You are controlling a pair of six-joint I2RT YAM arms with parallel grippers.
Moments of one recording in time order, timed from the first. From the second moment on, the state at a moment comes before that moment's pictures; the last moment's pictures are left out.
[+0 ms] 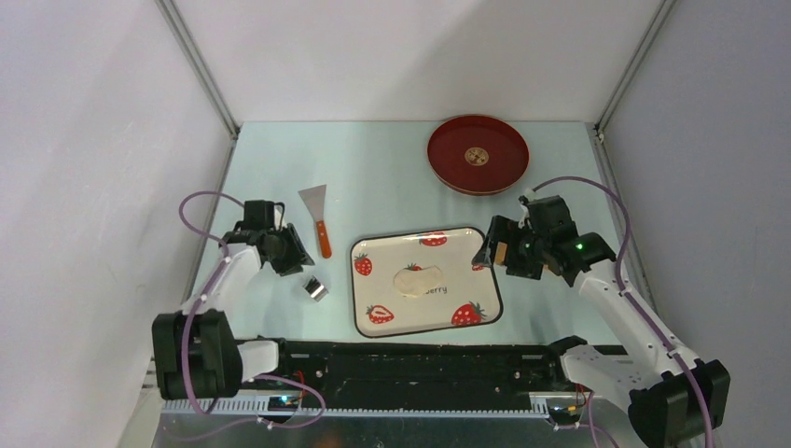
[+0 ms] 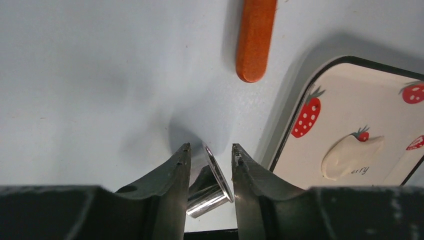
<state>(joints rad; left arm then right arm) 0.04 1.25 0.72 -0.62 0.19 -0.45 0.34 1.00 0.86 -0.79 -0.25 0.57</state>
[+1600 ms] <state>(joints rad) 0.04 0.65 1.24 -0.56 0.58 -0.74 0.93 2.39 1.84 -0.26 -0.78 0.86</state>
